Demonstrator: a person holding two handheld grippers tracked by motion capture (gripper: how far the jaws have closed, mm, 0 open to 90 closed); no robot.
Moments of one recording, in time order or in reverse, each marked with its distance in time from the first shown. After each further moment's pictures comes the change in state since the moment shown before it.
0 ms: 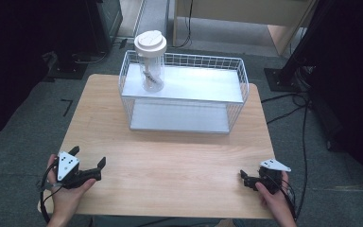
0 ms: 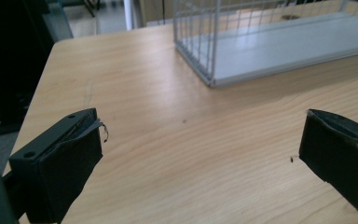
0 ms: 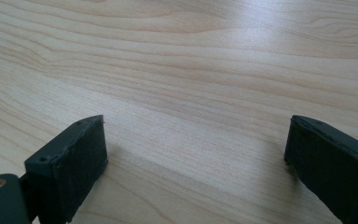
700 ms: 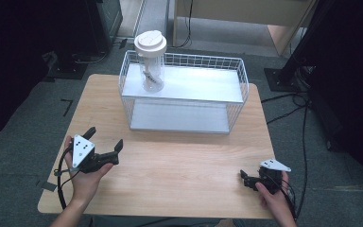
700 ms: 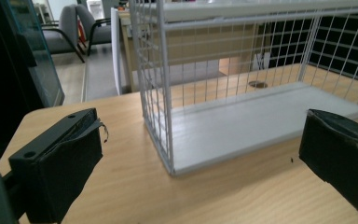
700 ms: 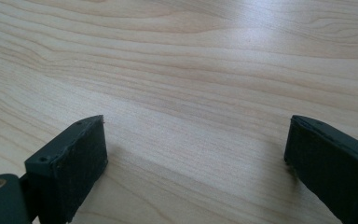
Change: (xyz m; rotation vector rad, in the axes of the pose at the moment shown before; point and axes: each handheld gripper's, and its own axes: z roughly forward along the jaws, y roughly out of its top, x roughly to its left) left arm -0.042 0.059 0.016 -0.195 -0.073 0.025; right arm 0.000 0.000 0.000 0.001 0.000 0.003
